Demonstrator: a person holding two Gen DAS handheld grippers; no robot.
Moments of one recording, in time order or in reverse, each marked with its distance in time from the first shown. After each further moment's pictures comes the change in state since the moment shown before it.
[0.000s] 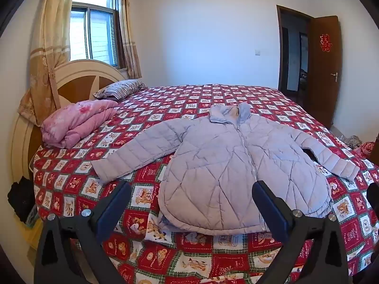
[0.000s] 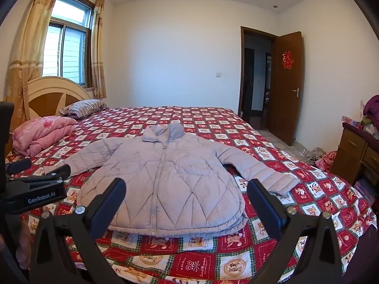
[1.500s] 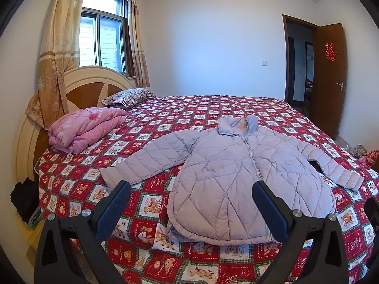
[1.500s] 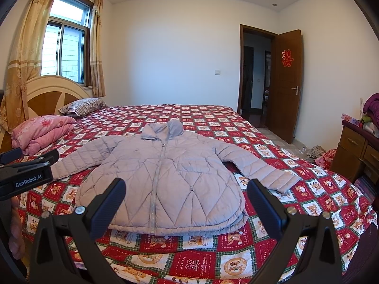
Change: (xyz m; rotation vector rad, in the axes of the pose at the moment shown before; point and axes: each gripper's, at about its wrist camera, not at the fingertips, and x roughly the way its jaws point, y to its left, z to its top) left arm -0.009 0.009 0.008 -0.024 -0.081 0.045; right arm 0.004 -0.005 -0.003 0.001 0.011 0.000
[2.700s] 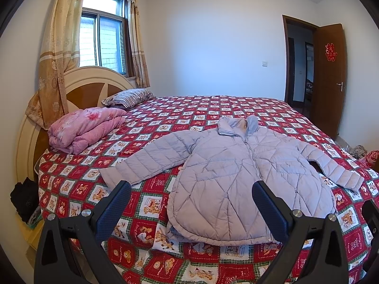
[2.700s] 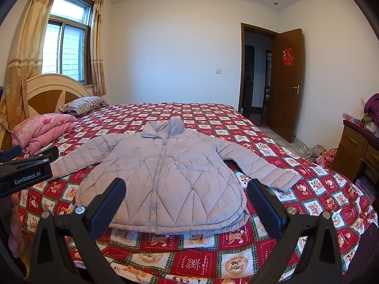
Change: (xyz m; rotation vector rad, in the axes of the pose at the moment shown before) left arm 0.001 0.002 0.001 -0.005 -0.001 -0.001; right arm 0.001 0.002 -0.001 -0.002 0.005 0.001
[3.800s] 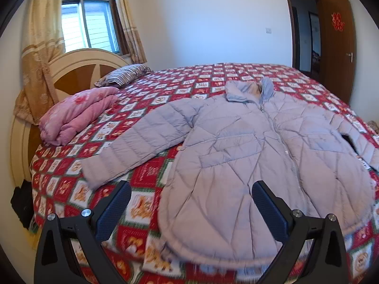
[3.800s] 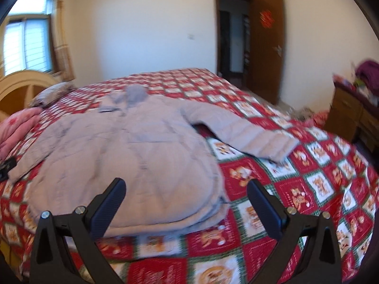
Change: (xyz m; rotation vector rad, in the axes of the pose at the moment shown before) left arm 0.155 -0.018 -0.019 0.086 0.177 0.046; right arm 0.118 -0.085 -0.039 0.142 0.214 -0.121
